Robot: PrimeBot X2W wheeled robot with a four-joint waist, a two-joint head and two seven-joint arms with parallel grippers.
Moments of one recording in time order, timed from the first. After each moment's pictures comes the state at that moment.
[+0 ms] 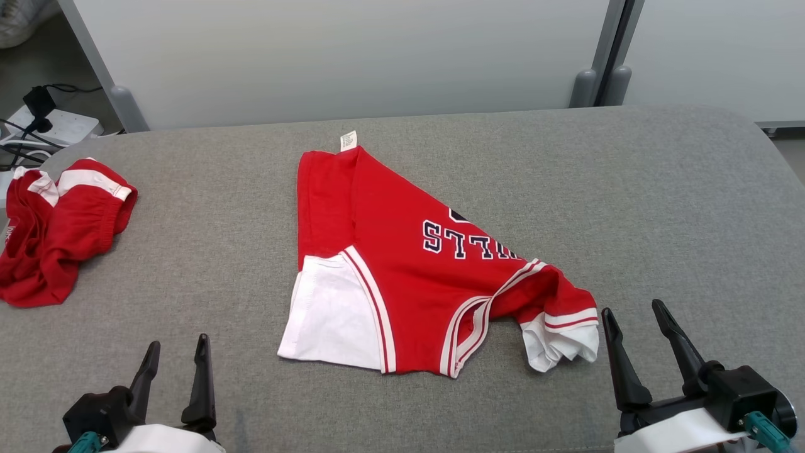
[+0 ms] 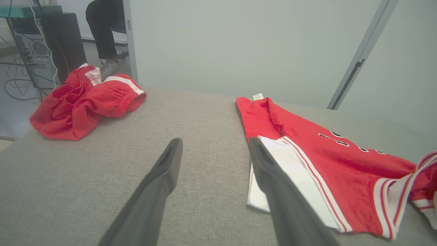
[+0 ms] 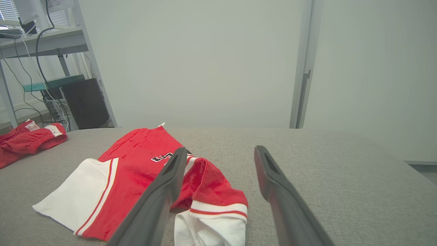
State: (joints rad) left arm 0.04 0.33 -0.28 0.14 -0.61 0.22 -0.25; right arm 0.01 -0.06 0.10 0.12 0.16 0.12 -0.25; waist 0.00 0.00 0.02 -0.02
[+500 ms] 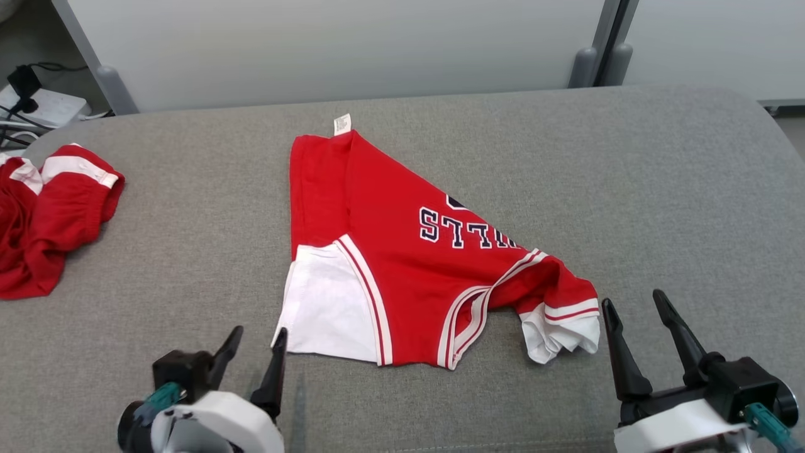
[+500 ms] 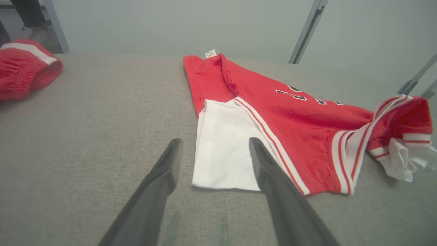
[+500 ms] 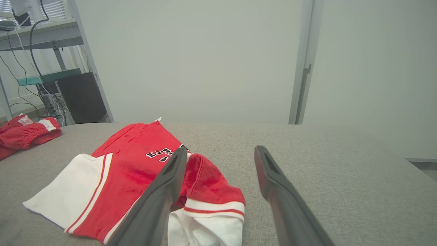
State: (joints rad) left arm -0.09 0.29 -0.42 0.24 -0.59 0.14 -0.14; right arm 0.00 -0.07 0.10 0.11 0.15 0.12 -0.25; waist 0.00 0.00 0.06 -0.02
